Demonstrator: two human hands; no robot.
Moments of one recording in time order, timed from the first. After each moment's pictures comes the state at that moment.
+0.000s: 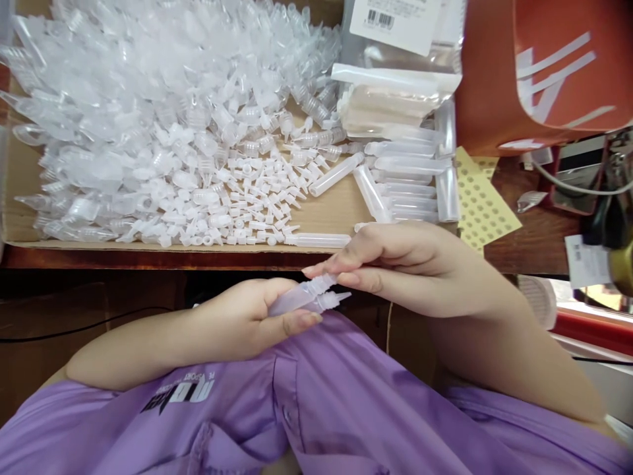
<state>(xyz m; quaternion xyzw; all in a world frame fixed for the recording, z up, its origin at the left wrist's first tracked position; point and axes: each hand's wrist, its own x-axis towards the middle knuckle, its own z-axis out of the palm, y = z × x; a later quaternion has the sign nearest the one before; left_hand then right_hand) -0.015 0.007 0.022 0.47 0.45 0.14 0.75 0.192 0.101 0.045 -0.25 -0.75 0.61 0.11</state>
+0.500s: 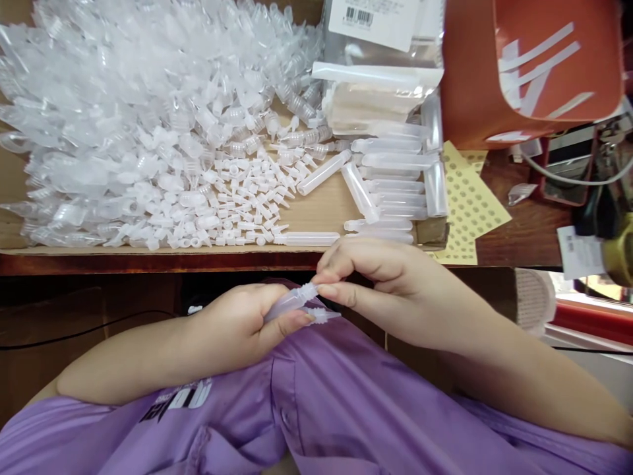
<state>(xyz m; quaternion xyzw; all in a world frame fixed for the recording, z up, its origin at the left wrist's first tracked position) -0.007 -0.001 0.020 0.60 0.49 0.11 0.62 0.193 0.079 0.050 -0.33 -0.77 0.54 0.11</state>
